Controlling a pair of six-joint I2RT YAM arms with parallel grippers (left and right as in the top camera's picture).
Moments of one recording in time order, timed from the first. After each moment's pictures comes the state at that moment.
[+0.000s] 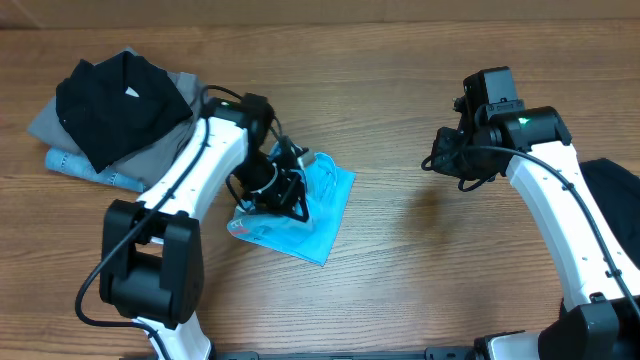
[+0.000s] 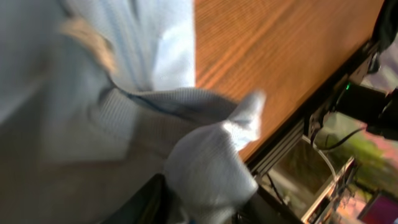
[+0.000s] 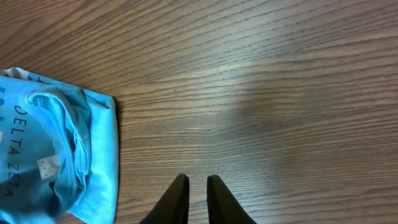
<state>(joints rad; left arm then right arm) -0.29 1.90 1.42 -1.32 0.59 0.21 0.16 1.57 1.37 -1.09 -0.12 0.38</state>
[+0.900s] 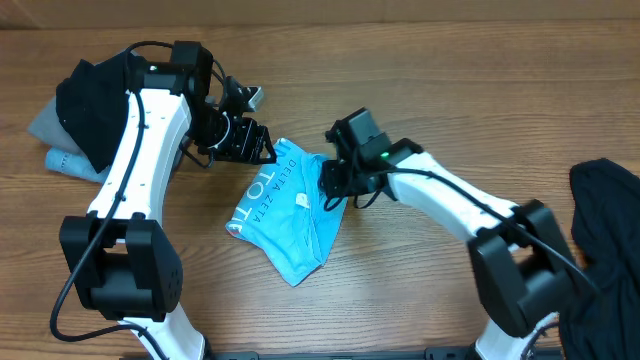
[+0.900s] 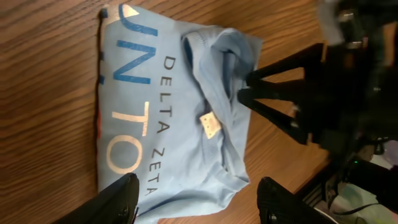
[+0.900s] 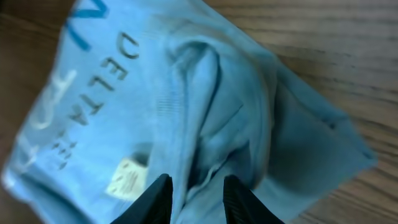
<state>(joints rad) -0.07 1.90 1.68 -1.32 0.52 0.21 0.57 1.89 1.24 -0.50 -0.30 0.42</state>
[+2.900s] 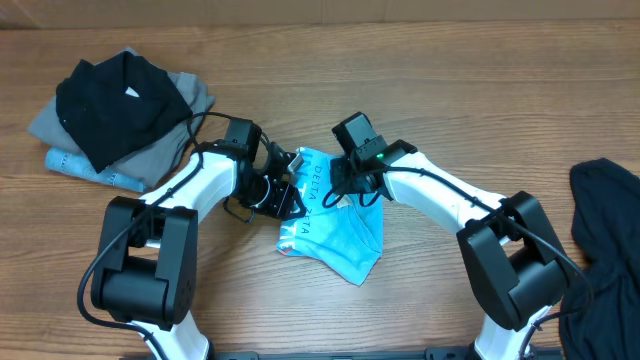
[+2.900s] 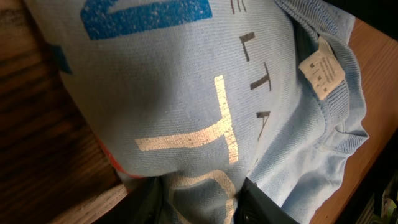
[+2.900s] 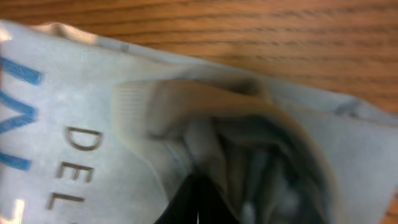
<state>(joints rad) -0.22 1.88 1.08 -0.70 0.60 0.16 0.56 1.92 1.24 -0.51 -0.04 0.47</state>
